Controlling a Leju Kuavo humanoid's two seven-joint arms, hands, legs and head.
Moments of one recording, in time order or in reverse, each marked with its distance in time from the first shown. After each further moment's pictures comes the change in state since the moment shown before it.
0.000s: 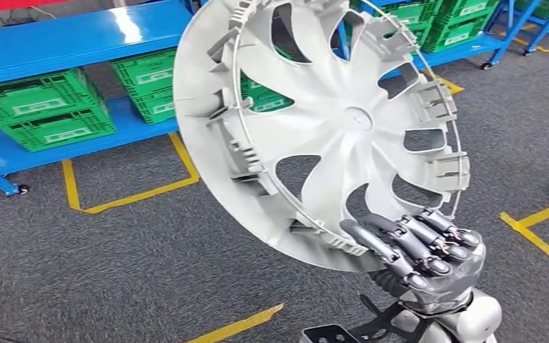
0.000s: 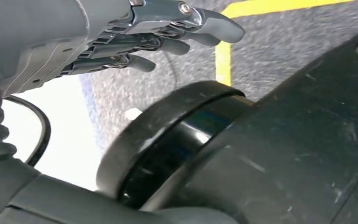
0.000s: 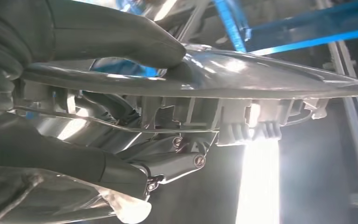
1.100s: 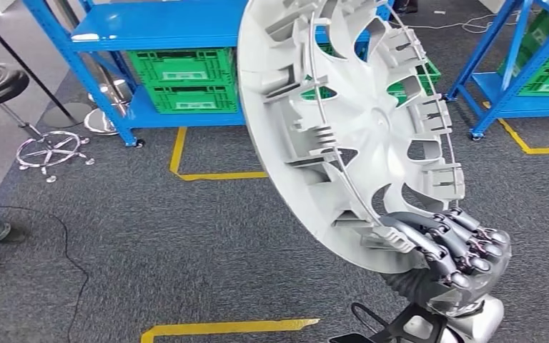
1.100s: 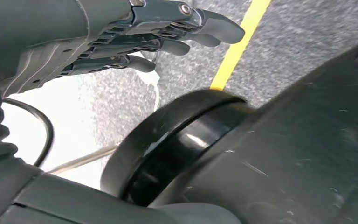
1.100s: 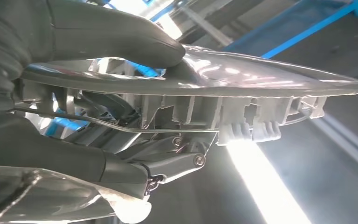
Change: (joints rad) left arm 0.008 0.000 0.006 0.000 0.035 0.020 0.009; right arm 0.031 0.023 0.010 -0.004 -0.202 0.001 0.000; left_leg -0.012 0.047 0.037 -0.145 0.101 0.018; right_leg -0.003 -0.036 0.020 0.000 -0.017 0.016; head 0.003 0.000
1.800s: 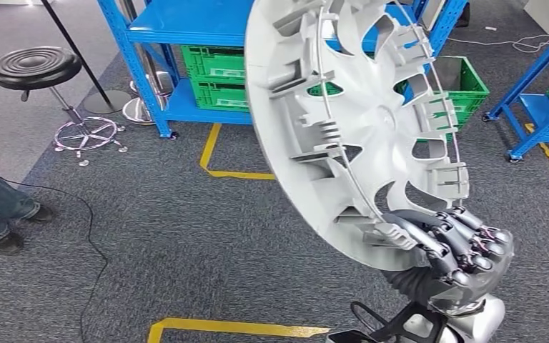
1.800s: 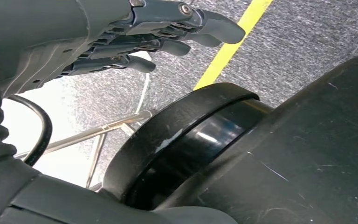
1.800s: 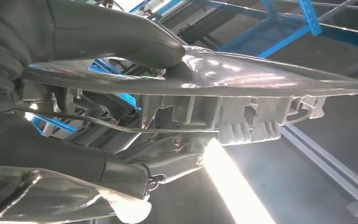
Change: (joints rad) left arm 0.003 -0.003 0.003 0.000 0.008 0.000 0.000; right arm 0.003 0.015 -0.017 -0.006 0.016 0.000 0.000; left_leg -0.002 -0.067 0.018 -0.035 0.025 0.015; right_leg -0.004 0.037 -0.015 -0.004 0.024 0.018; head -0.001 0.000
